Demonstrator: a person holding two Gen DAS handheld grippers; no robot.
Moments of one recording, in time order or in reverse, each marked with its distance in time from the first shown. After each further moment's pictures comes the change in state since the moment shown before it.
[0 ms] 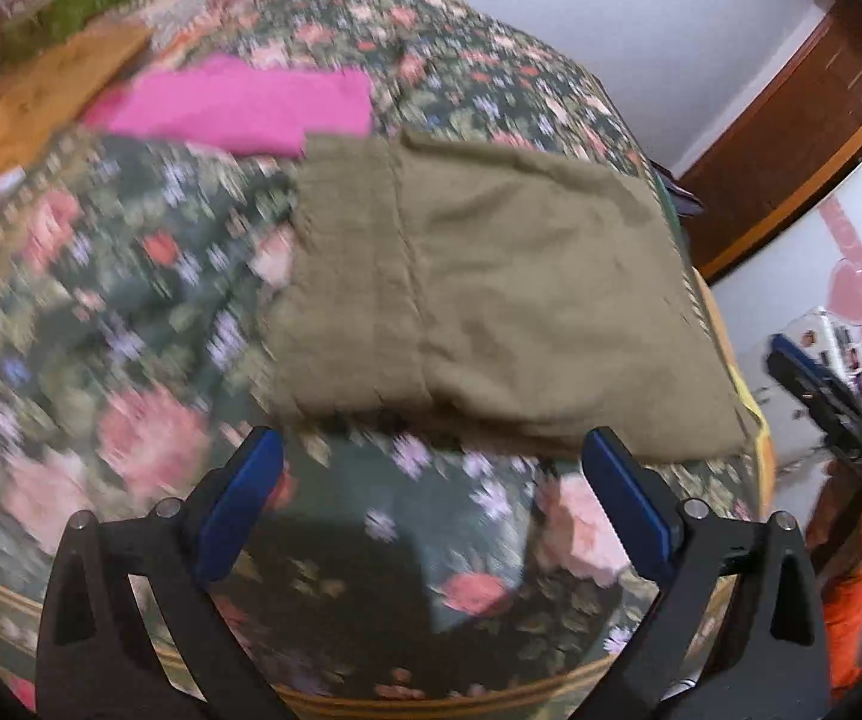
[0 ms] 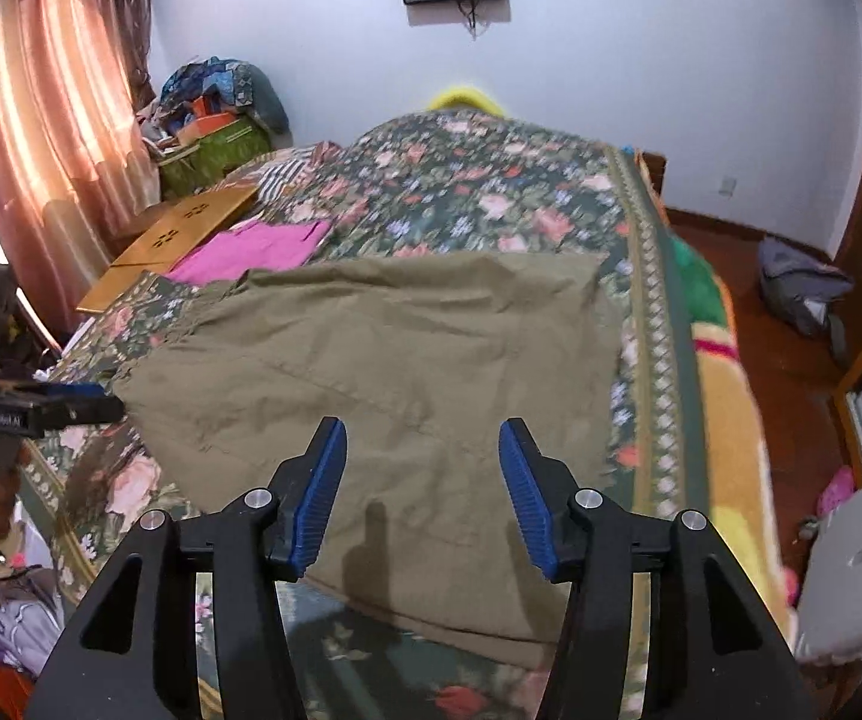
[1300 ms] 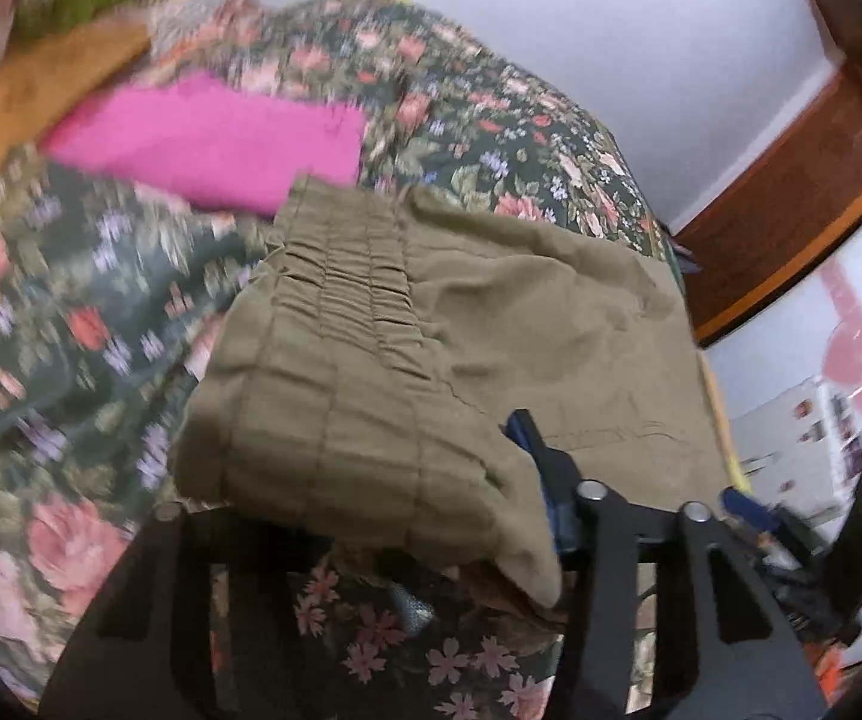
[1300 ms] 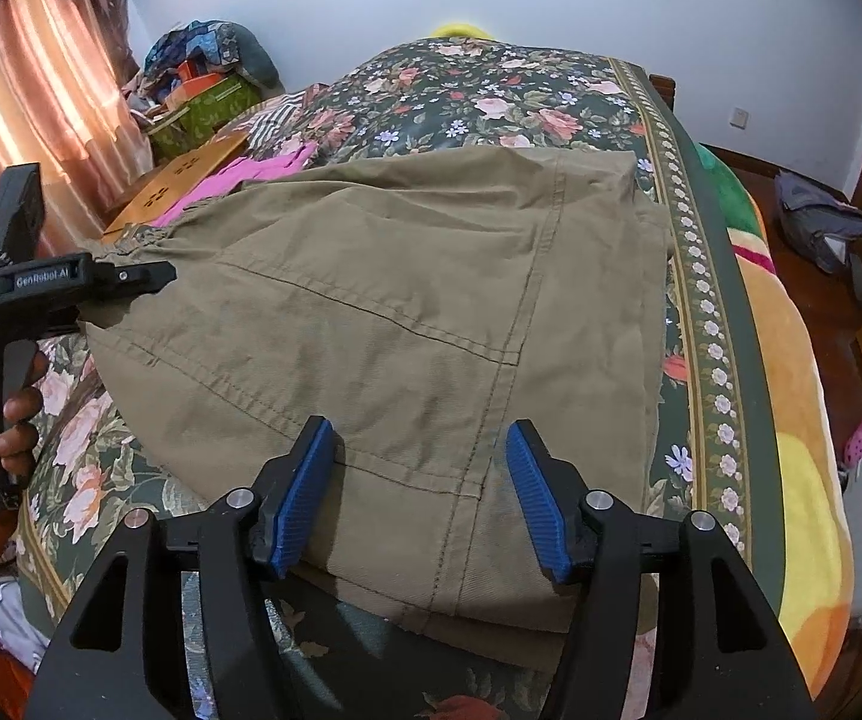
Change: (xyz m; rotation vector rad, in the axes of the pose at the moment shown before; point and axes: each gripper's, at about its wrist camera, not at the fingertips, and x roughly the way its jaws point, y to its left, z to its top) left arm 0.037 -0.005 0.051 -0.032 -0.141 0.004; right arm 0.036 -0.009 -0.033 0.056 0.124 0.034
